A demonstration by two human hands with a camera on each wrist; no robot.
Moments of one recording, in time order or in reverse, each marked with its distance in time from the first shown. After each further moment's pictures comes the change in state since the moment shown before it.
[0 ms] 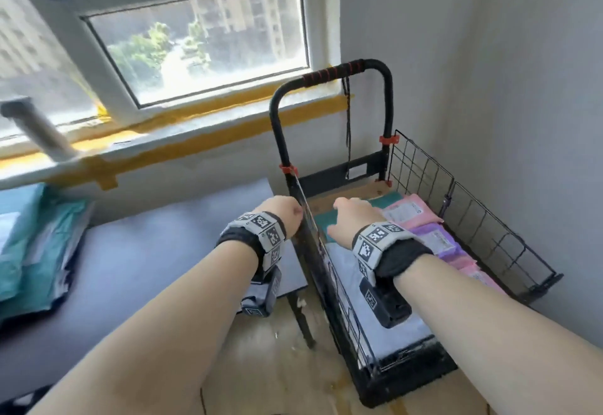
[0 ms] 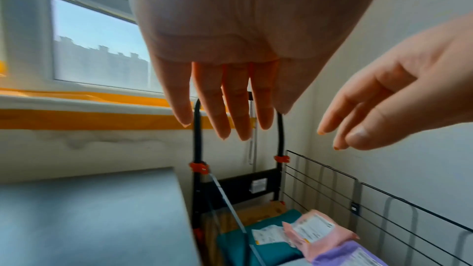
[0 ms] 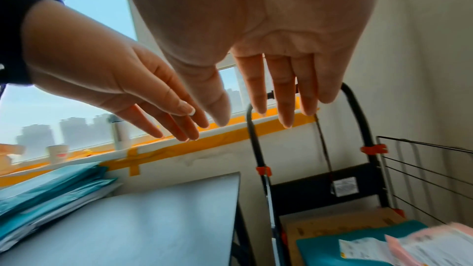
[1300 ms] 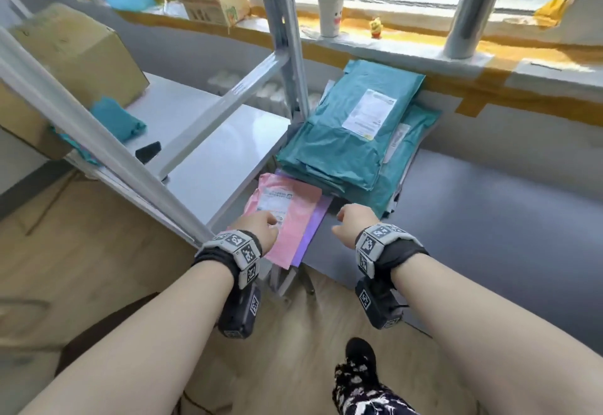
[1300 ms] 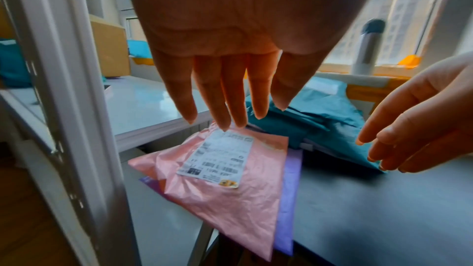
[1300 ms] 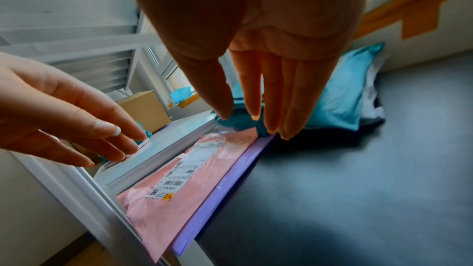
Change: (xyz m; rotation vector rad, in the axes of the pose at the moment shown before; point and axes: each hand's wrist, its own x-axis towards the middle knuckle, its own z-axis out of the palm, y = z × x) left_hand -0.309 -0.599 0.110 -0.419 0.078 -1.038; right_hand 0.003 -0.585 0.299 -0.107 -0.546 -0.655
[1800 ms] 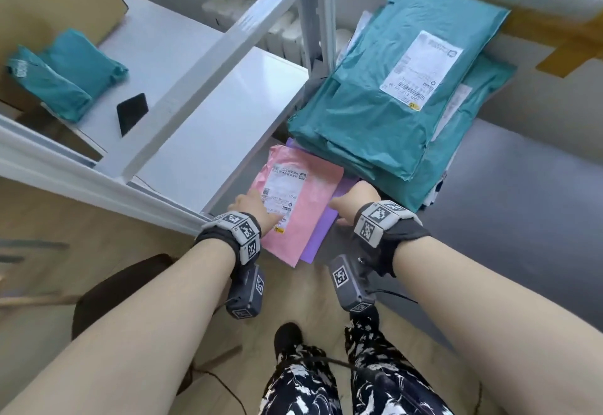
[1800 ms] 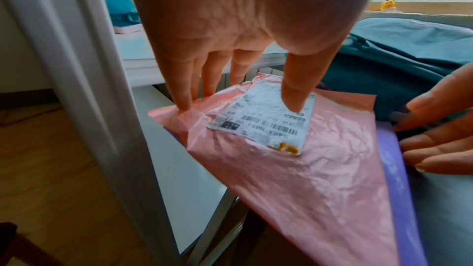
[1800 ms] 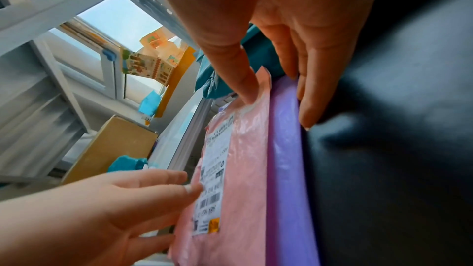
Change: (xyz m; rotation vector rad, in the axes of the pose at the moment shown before) left_hand 0.079 -0.031 0.028 -0.059 -0.118 -0.321; right_hand 0.094 -0.026 0.033 0.484 -0.121 0.312
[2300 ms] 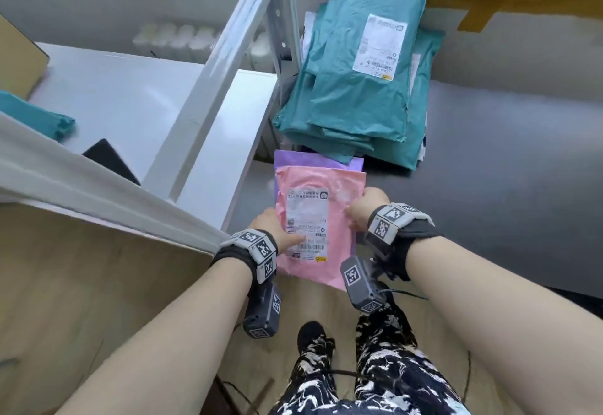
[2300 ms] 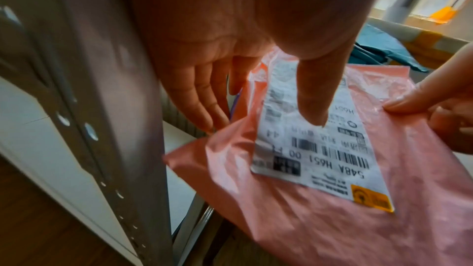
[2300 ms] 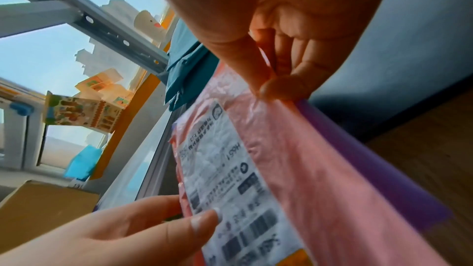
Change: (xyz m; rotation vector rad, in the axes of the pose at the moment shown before) left_hand 0.021 -0.040 0.008 0.056 -0.231 0.371; right_hand -0.043 0.013 0.053 0.252 0.260 0.216
